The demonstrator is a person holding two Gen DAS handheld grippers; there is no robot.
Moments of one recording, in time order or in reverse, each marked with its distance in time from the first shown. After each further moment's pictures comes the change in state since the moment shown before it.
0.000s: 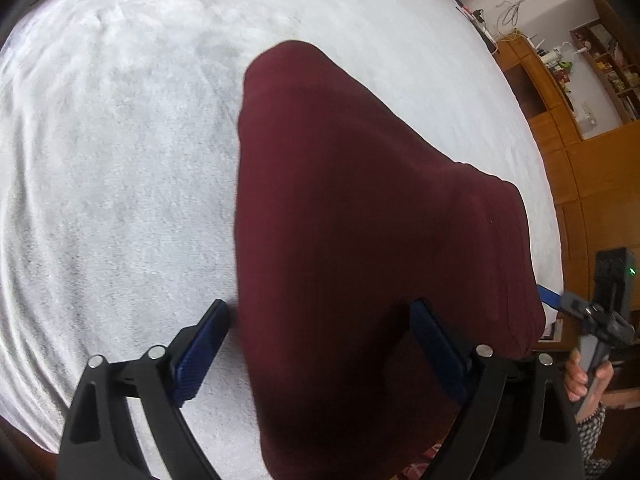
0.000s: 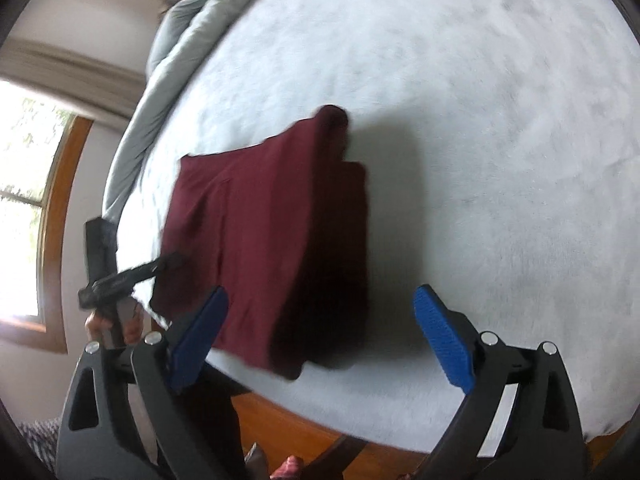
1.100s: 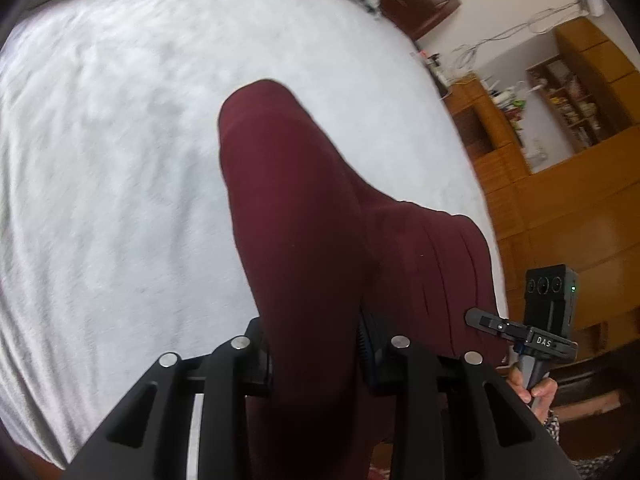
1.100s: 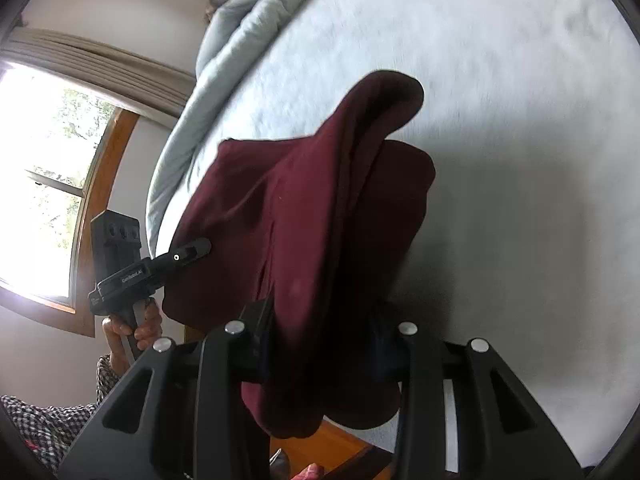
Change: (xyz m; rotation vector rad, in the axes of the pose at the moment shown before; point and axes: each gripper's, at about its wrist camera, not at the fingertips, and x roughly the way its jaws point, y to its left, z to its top) left arm -0.047 -0.048 -0.008 -0.014 -0.180 -0.205; right arm -0.013 0.031 0.007 -0.086 -0.041 0.171
